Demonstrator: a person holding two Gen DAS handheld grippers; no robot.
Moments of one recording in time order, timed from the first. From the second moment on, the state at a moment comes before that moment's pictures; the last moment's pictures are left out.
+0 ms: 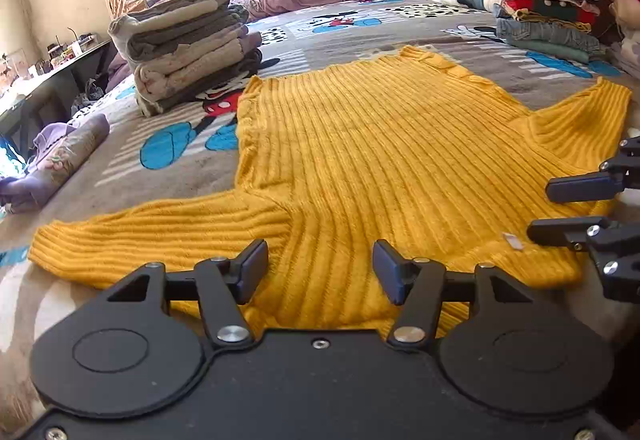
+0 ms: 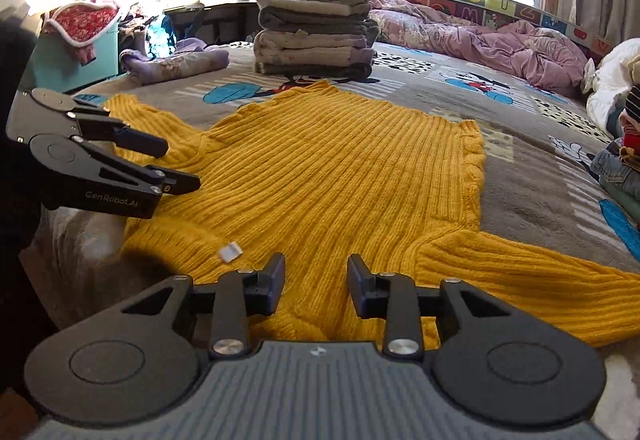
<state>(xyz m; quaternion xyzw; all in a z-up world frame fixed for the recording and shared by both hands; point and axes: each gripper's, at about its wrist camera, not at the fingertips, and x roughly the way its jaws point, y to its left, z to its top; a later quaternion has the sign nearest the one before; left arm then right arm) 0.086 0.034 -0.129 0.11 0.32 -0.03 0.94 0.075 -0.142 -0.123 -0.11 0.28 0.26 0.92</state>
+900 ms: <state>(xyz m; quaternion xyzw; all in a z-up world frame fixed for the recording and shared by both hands) 0.048 0.001 -0.139 0.09 0.30 -0.09 0.95 0.039 -0.224 -0.126 0.10 0.28 0.19 0.93</state>
